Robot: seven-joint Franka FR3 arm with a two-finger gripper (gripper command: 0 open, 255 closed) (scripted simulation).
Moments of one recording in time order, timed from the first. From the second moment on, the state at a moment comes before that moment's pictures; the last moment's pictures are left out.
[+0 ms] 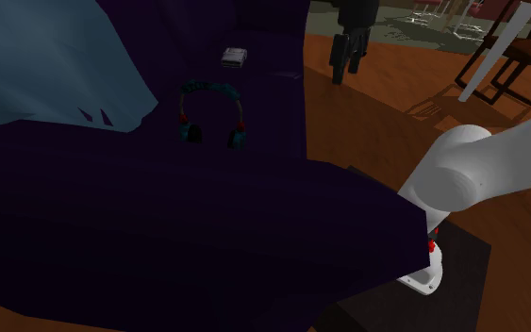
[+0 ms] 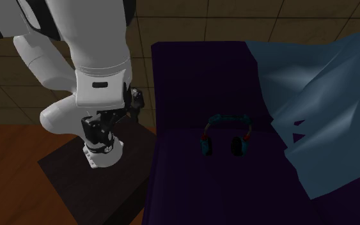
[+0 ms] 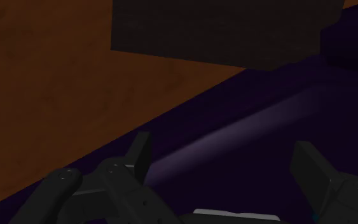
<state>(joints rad) -0.02 -0.74 0.02 -2.36 -0.02 1.50 -0.10</state>
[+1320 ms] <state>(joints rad) 0.17 -0.30 0.18 -2.03 0.07 1.74 -0.23</state>
